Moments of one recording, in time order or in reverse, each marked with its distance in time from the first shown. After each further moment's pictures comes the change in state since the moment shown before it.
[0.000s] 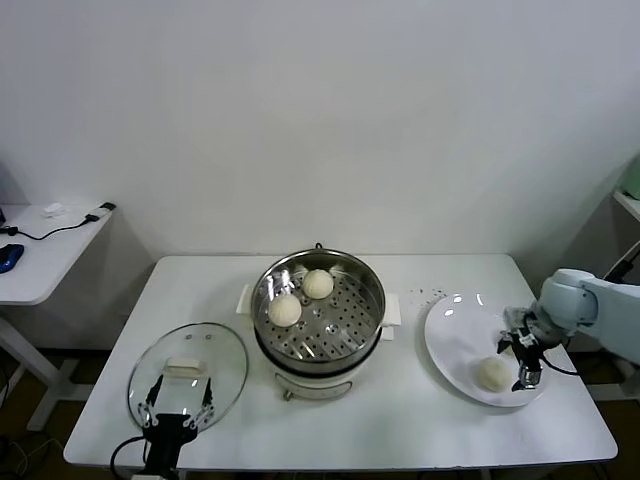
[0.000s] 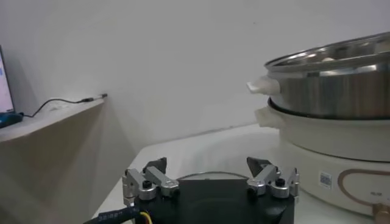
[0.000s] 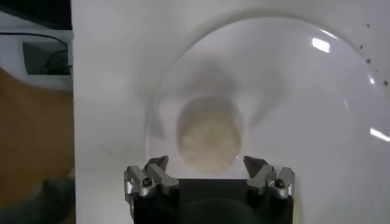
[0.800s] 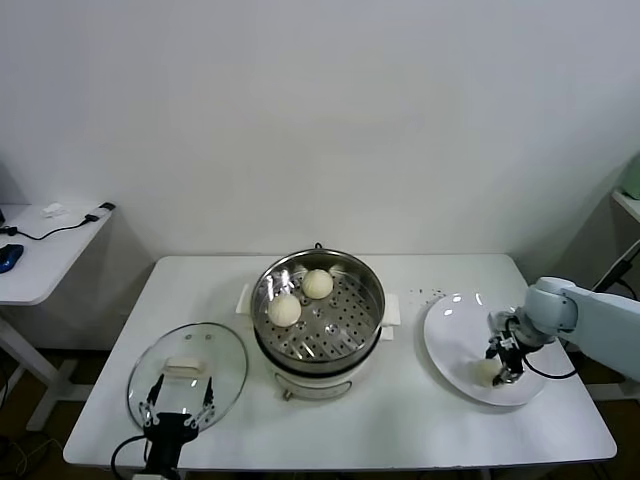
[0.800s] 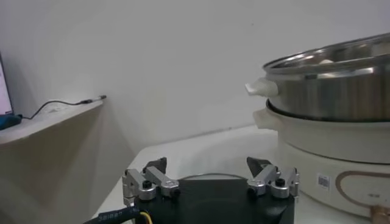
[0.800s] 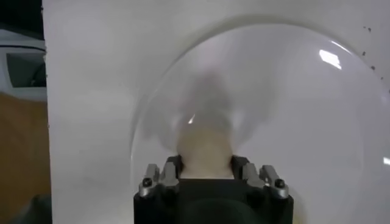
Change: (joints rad) left arm 0.000 -0.004 0.002 -0.009 0.007 0.005 0.000; right arm -0.050 0.046 0.080 -0.031 -0.023 -0.002 -0.017
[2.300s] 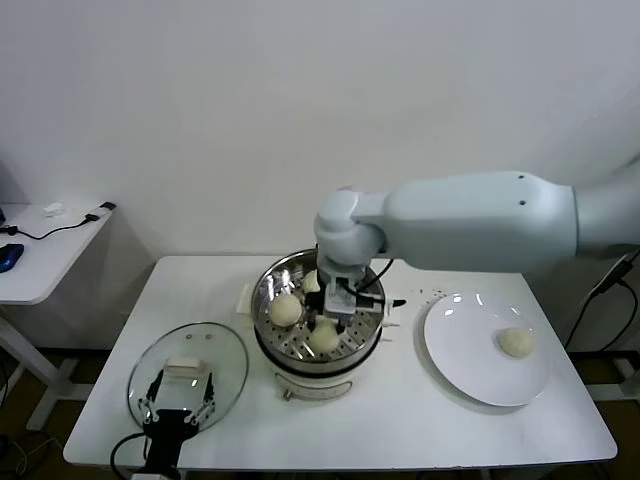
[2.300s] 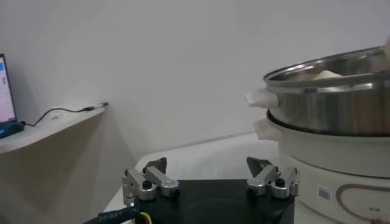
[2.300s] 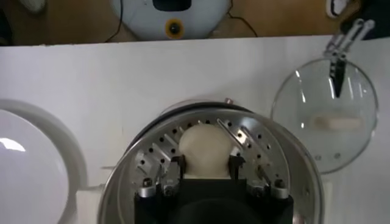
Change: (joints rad) left arm 0.006 -0.007 0.001 -0.026 0.004 -0.004 -0.004; right arm 0.513 0.681 -0.194 0.309 -0.187 0.552 -0.068
